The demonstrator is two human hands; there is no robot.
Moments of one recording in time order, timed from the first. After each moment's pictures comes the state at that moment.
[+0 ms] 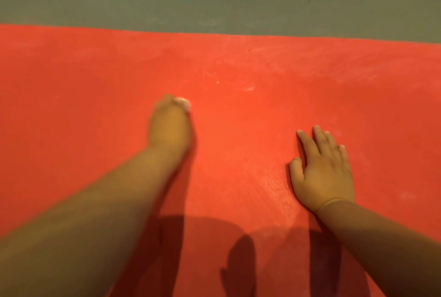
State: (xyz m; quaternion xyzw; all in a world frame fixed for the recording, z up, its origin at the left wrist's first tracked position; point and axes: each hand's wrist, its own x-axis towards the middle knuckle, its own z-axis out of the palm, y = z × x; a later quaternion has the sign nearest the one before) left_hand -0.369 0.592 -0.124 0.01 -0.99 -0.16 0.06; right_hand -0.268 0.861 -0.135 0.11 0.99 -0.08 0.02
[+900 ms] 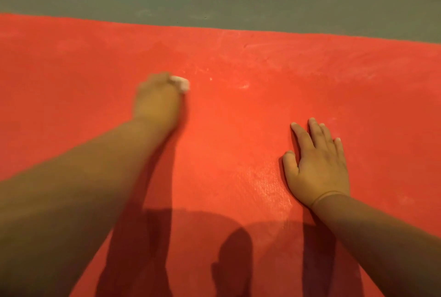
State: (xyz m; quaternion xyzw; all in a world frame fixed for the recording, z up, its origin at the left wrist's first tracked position) left_hand -0.415 0.579 -0.123 -0.07 -0.99 -0.03 0.07; right_hand -0.286 0.862 -0.137 0.10 0.99 -0.07 0.02
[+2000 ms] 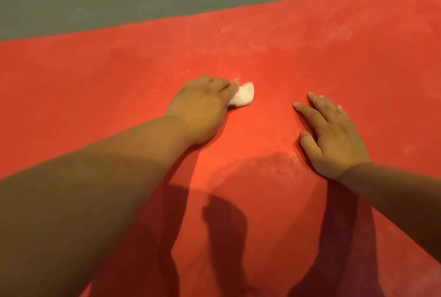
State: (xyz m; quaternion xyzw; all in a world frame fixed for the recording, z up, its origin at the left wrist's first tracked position) left_hand -0.452 0.634 -0.118 -0.43 -0.90 -0.04 -0.04; right_hand -0.291 0.861 -0.128 0.11 0.99 -0.08 0.03
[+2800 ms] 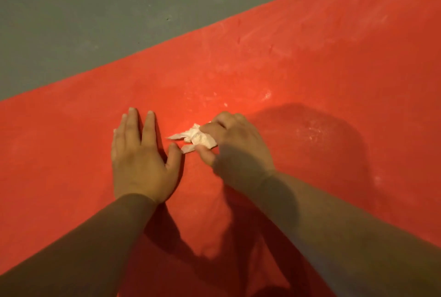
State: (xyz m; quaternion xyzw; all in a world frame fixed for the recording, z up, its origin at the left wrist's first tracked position) left_hand -0.477 0.500 -0.138 -0.16 -0.98 -0.12 -0.02; right_hand -0.419 0.662 -0.116 0.06 0.97 -0.24 -0.03
